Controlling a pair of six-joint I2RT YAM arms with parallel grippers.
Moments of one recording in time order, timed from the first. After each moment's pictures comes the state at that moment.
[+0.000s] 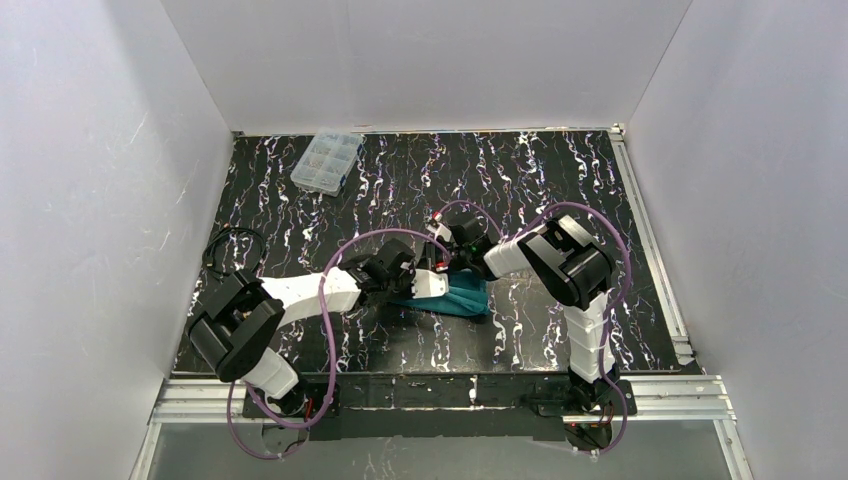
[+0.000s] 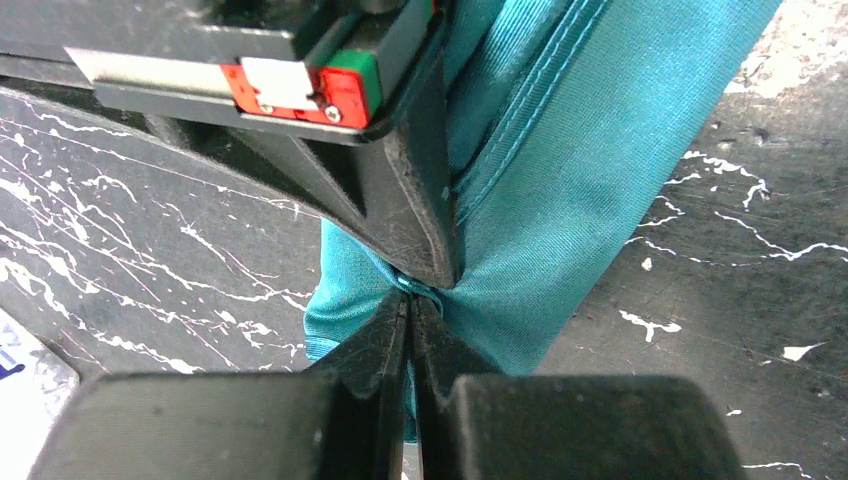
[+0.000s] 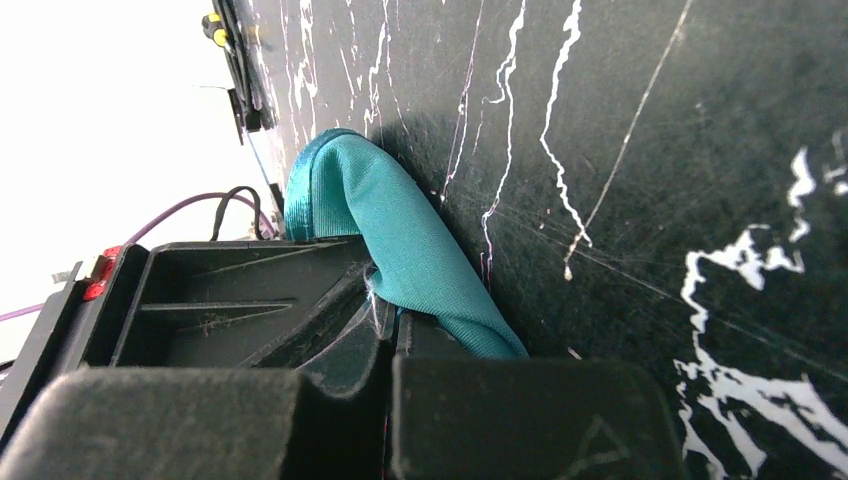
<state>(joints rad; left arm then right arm) -0.81 1.52 0.72 -0.17 -0.03 0.78 0.69 2.06 0.95 0.45 -0.76 0.94</state>
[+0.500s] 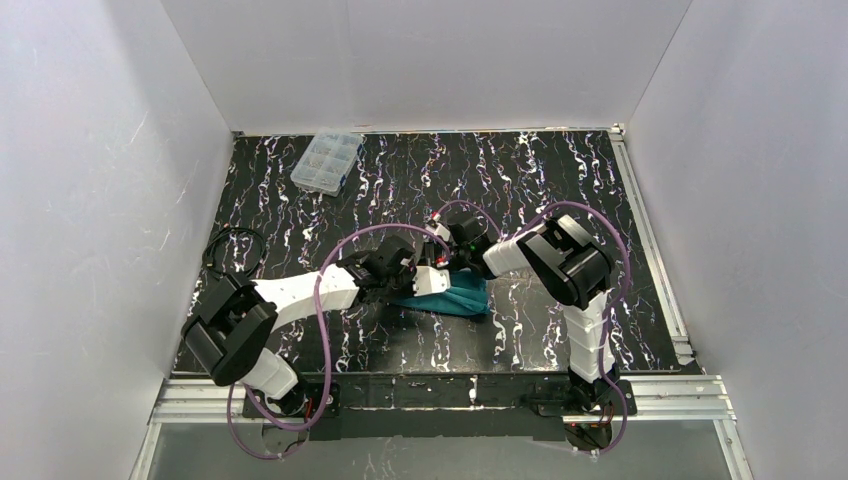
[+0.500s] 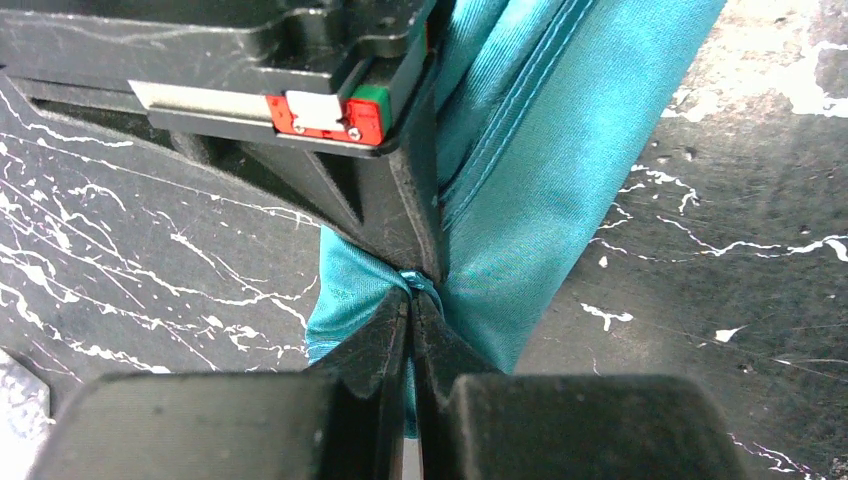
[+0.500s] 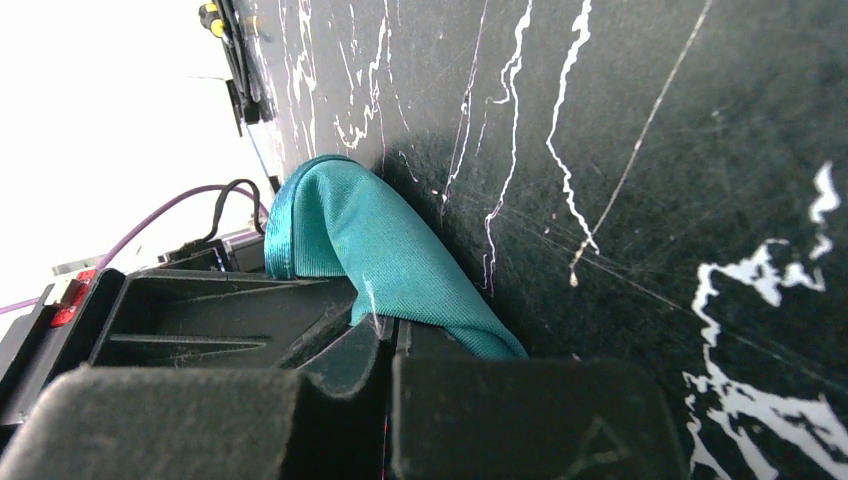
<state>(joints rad) -0.81 1.50 0.76 -0.24 0.01 0.73 0.69 2.07 0.97 0.41 -0.78 0.92</state>
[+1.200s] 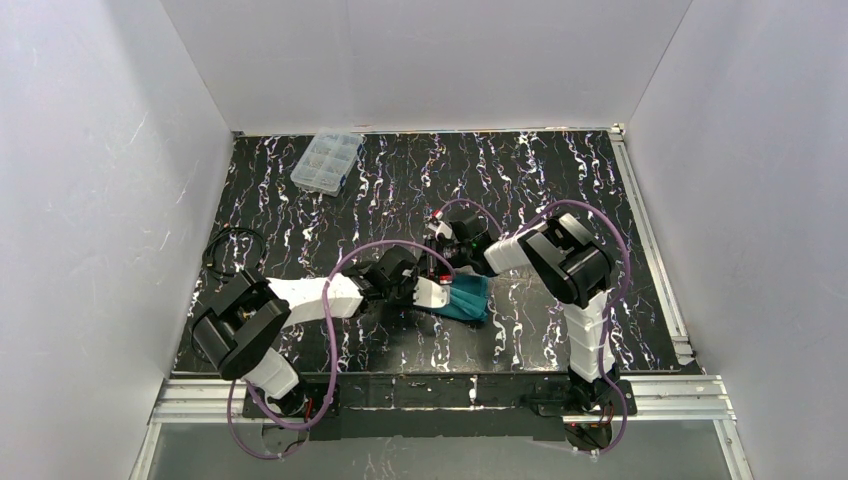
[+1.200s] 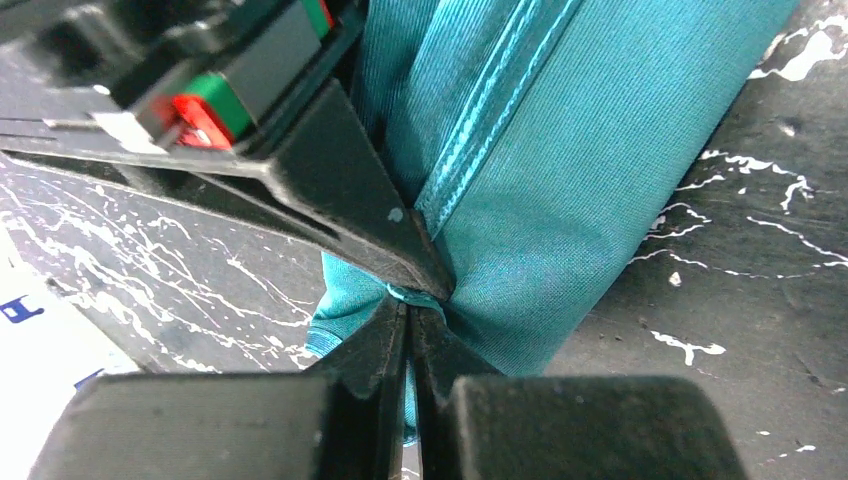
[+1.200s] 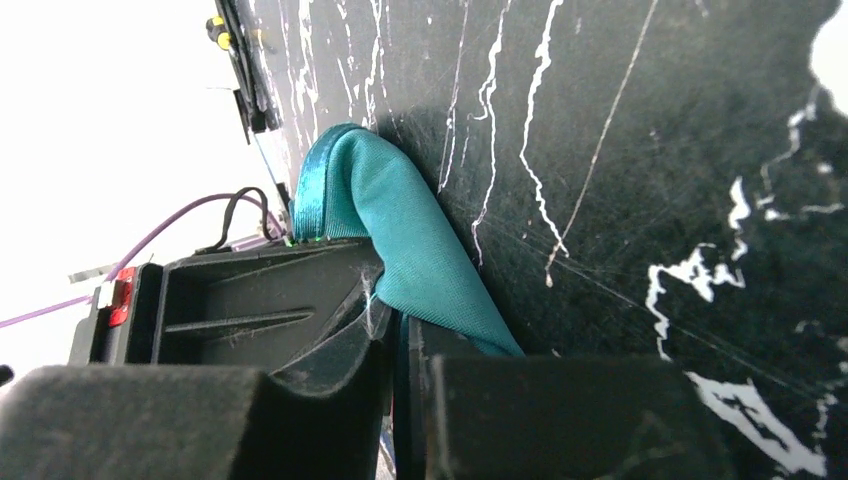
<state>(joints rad) -0.83 1.55 0.68 -0.07 -0.07 0.93 0.68 2.08 0.99 0.40 -0.79 0.94</state>
